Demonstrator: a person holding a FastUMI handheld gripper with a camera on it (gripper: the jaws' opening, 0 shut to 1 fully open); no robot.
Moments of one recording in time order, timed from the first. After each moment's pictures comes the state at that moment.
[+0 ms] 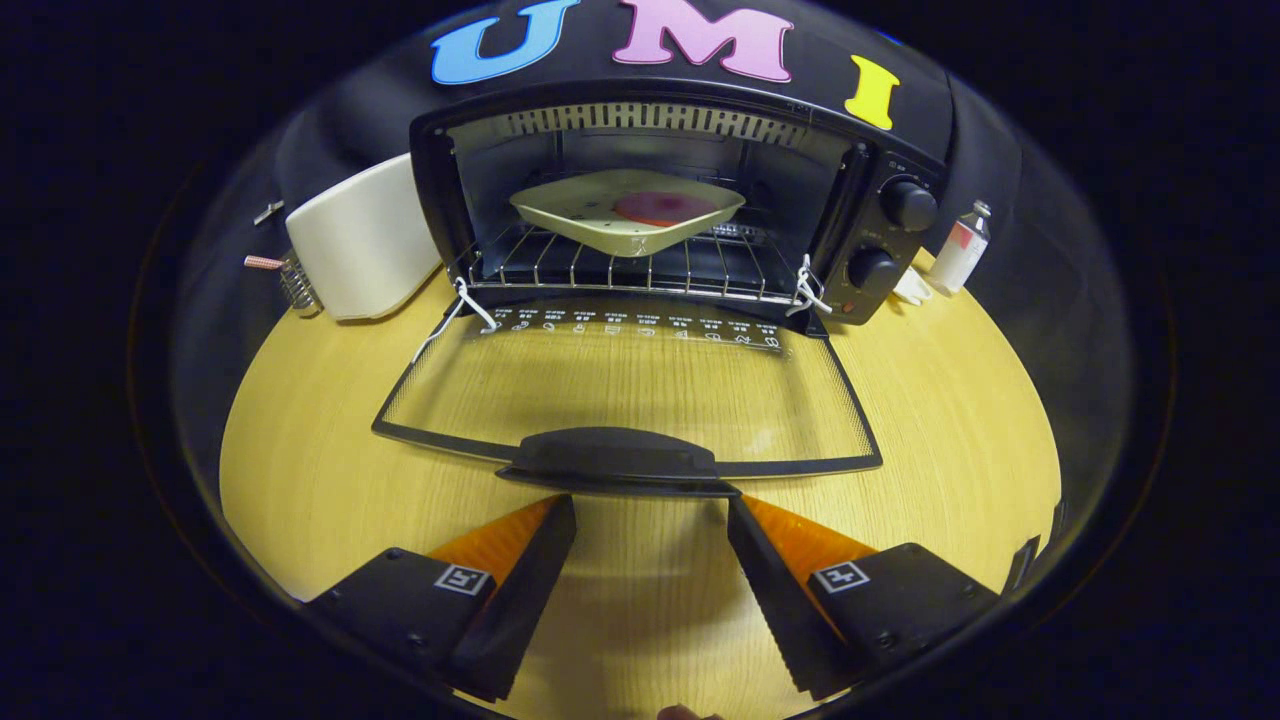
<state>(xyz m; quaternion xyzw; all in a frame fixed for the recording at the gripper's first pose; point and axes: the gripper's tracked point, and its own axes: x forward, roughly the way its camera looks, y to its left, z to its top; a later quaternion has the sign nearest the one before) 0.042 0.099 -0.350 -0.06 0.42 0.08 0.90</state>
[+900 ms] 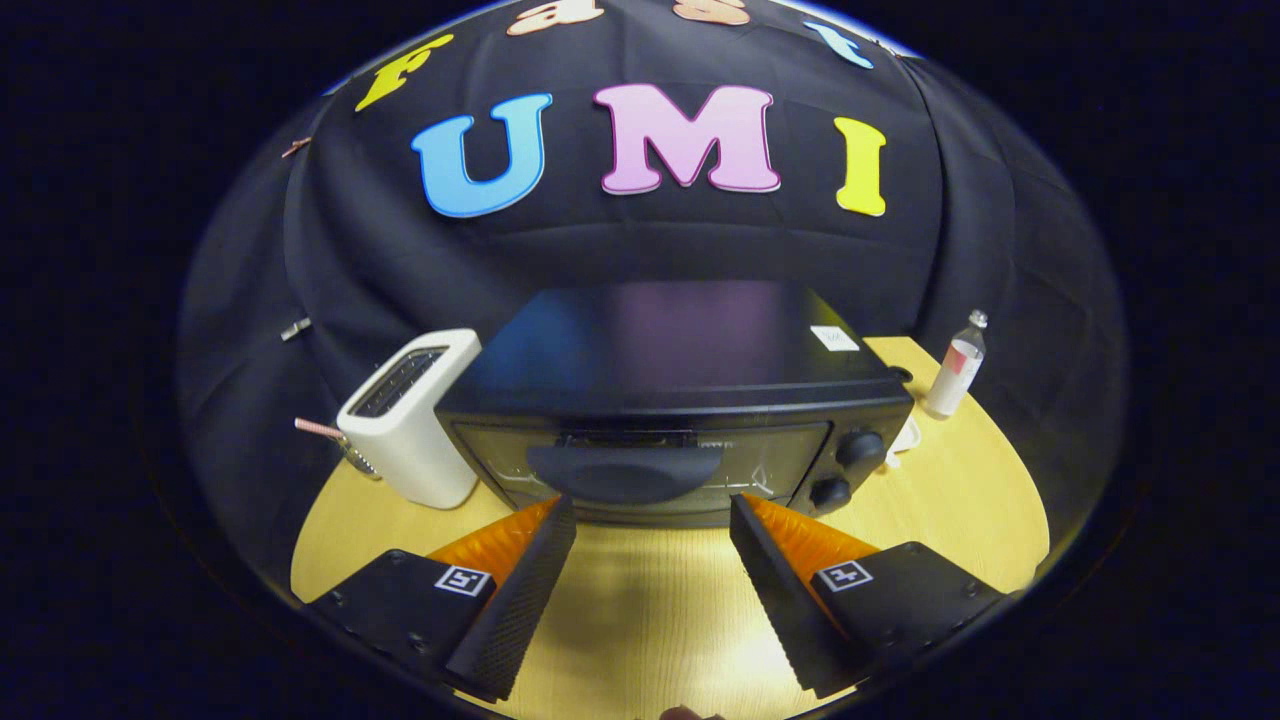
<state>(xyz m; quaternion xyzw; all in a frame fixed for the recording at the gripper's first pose) 0.086 0.109 -0.174 0.01 0.25 0.13 0.96</state>
